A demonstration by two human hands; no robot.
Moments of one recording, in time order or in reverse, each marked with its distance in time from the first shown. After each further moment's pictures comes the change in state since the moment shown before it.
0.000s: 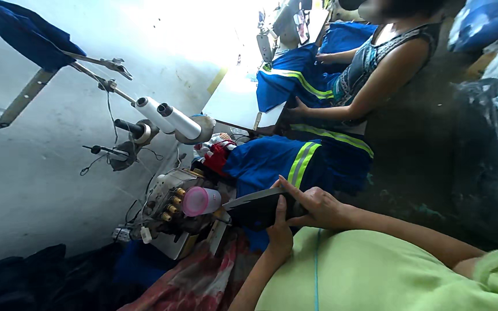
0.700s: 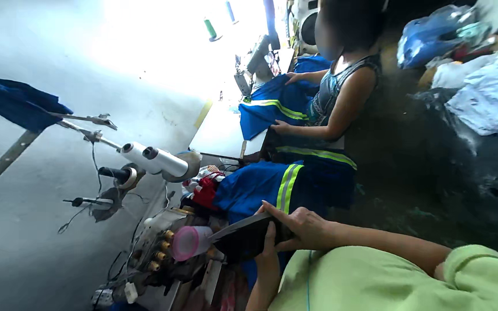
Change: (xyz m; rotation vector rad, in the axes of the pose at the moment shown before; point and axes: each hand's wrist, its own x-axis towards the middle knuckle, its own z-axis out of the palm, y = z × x) left_hand 0.010 0.001 -0.004 -0.017 -0.215 0.034; right_hand 0.003 -0.009 -0.014 0.036 -0.023 0.101
